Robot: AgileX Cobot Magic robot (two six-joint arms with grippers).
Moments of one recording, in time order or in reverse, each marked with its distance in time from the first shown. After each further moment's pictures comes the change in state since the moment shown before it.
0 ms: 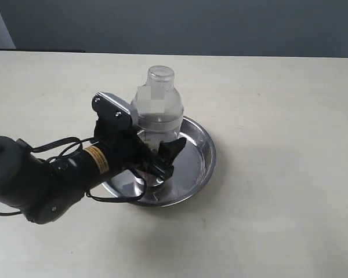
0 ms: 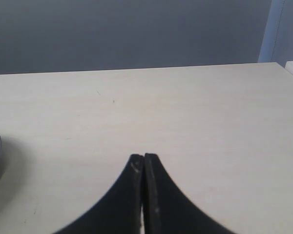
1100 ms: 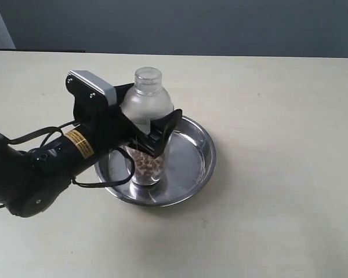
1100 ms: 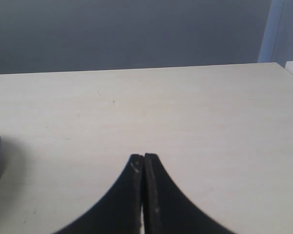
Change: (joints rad) left arm 0.057 -0.078 0.027 0.027 -0.164 0.014; right arm 0.000 0.000 0.000 0.000 0.000 -0.002
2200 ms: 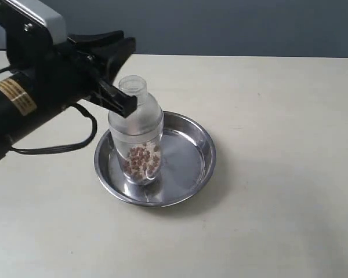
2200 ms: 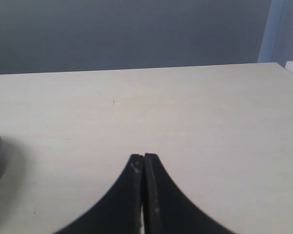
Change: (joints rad) left arm 0.000 -0.541 0.002 -0.052 0.443 0.148; right arm 0.000 0.000 0.000 0.000 0.000 0.002
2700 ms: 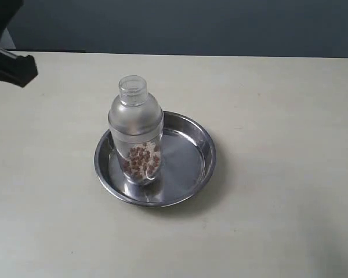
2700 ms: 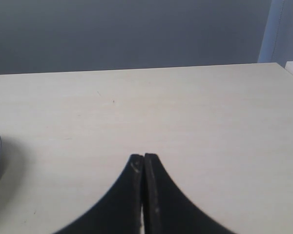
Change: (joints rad) left arm 0.000 -0.498 0.002 -0.701 0.405 0.733; right arm 0.000 0.000 0.000 0.000 0.000 0.000
